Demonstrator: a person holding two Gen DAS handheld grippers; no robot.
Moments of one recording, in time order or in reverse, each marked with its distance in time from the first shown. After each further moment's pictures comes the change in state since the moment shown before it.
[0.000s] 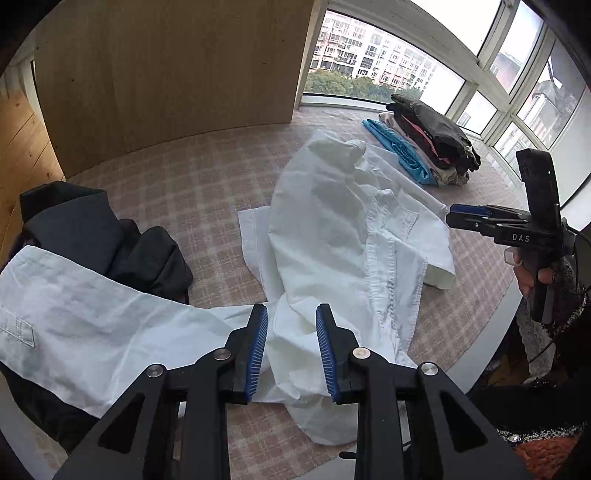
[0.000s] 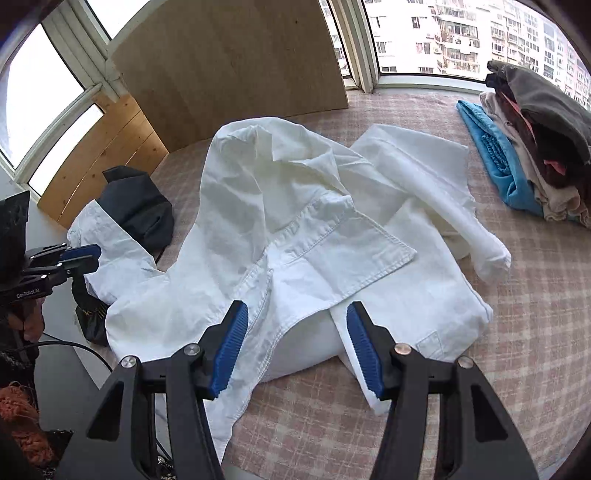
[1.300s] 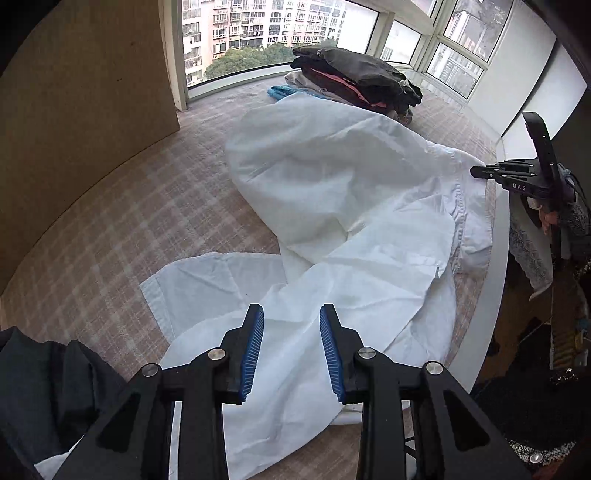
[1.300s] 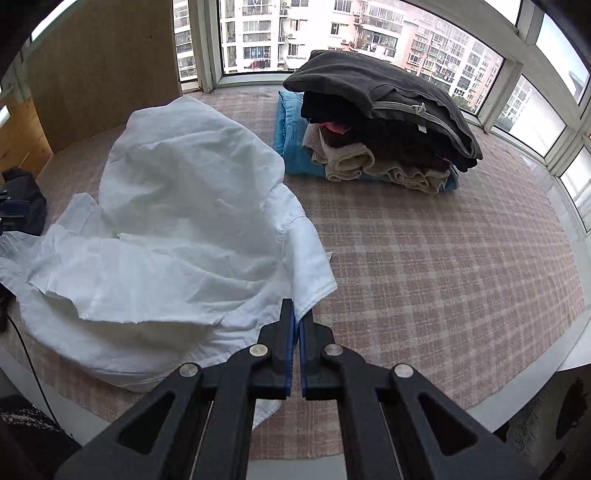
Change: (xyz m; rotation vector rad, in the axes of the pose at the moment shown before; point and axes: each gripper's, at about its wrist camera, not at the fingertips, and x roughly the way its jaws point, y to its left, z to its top) left arm 0.067 -0.099 0.066 0.370 0.106 -0.116; right arm -0.113 -0.122 -0.039 -0.006 -0.038 -0.509
